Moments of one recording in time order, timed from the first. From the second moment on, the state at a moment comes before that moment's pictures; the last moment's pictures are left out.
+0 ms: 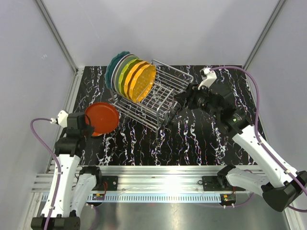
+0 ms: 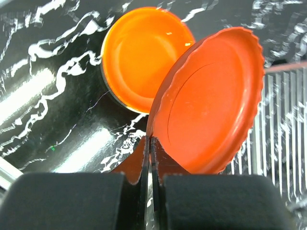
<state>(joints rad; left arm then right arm) -0.01 0.68 0.74 -0.83 -0.33 -0.90 0.57 1.06 1.14 -0.31 -0.06 0.47</state>
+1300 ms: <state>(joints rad) -0.01 0.94 1.71 -0.89 -0.09 -0.40 0.57 1.19 1.44 -0.34 -0.22 0.54</state>
